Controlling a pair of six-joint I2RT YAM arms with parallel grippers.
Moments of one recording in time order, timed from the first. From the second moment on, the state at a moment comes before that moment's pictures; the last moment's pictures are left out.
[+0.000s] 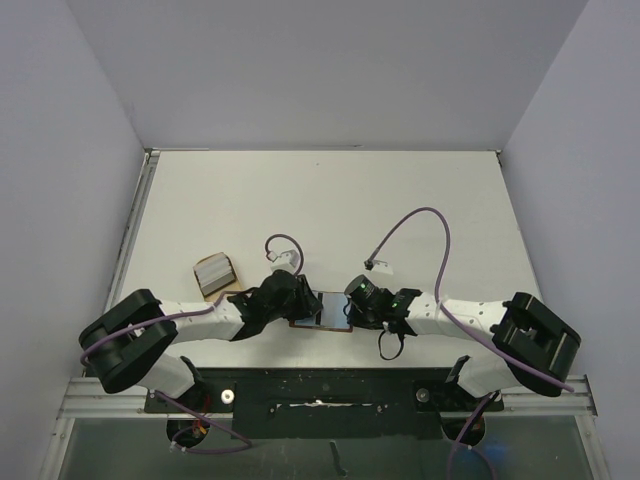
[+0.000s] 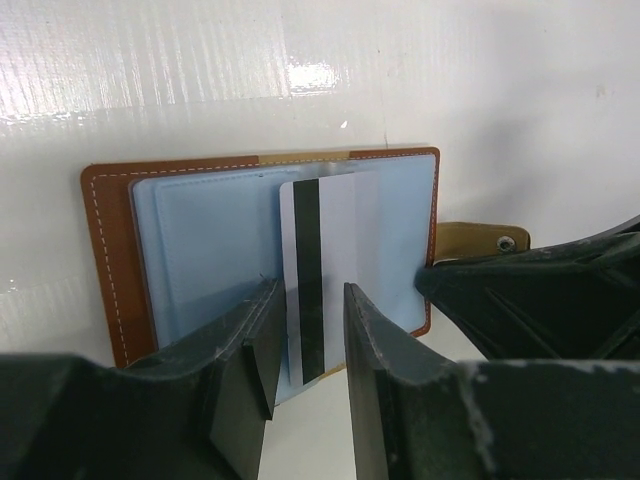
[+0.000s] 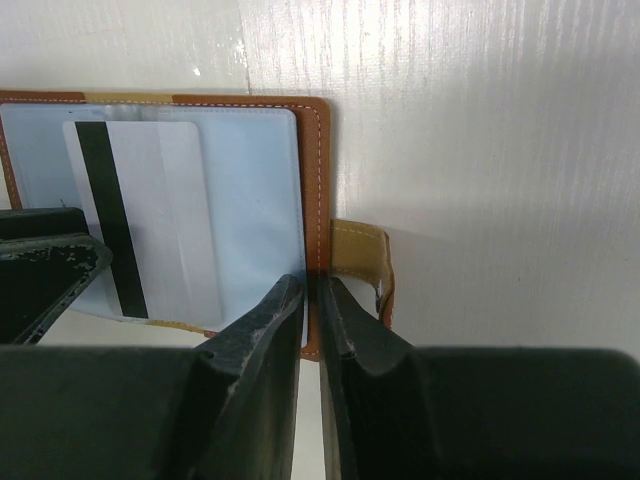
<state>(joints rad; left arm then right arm) -0.90 1.44 0.49 0.28 -0.10 -0.95 0.94 1.38 0.61 -0.27 0.27 1.03</state>
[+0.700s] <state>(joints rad) -0.94 1.50 0.53 0.28 -0.10 -0.95 0.94 1.37 0.61 -0.29 0.26 1.02</state>
